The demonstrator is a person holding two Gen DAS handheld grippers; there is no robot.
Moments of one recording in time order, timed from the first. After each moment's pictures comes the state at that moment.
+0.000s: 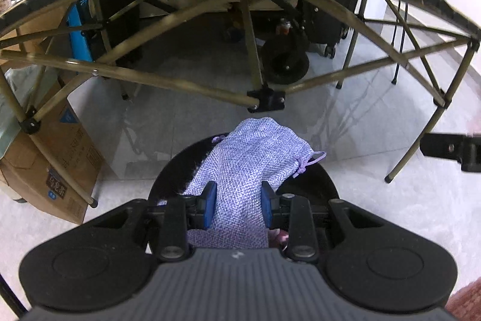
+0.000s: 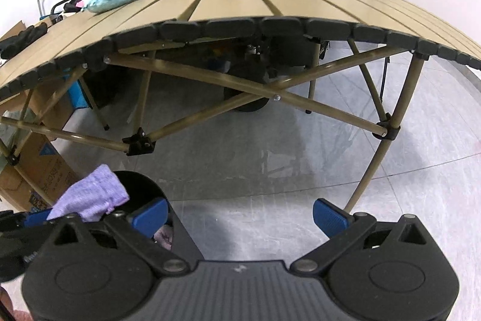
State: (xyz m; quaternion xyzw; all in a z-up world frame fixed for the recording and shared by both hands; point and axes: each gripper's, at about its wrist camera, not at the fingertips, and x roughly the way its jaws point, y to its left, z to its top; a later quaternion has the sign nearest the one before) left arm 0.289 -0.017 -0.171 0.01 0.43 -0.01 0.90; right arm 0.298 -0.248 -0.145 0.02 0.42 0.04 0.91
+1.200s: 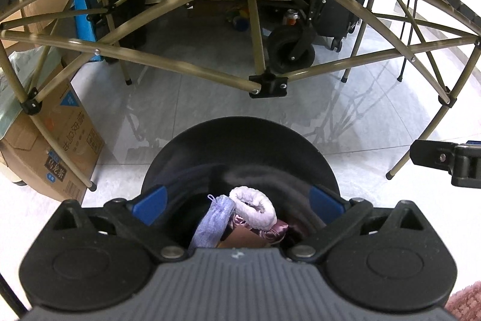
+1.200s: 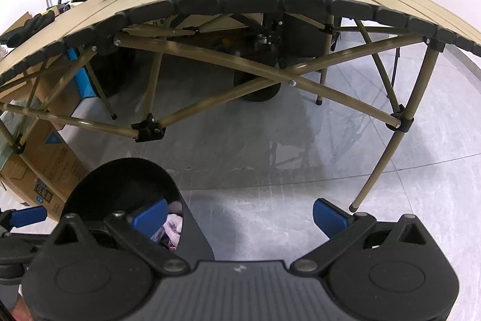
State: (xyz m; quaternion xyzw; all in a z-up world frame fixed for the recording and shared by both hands) left arm 0.287 -0.020 -0.177 -0.01 0.44 0.01 0.90; right arm 0.299 -0.240 -0.154 0.02 0.43 0.06 0.90
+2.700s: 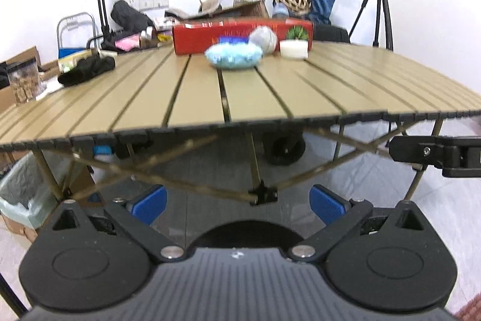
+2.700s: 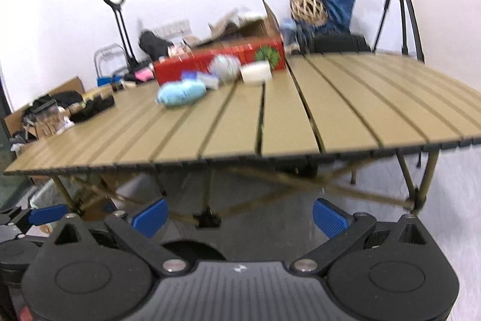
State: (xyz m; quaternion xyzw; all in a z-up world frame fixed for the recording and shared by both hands) left arm 0.250 -0.024 -0.073 0.03 0.27 0.00 0.96; right arm 0.264 -0.247 -0.064 0.07 0.27 0.14 0.95
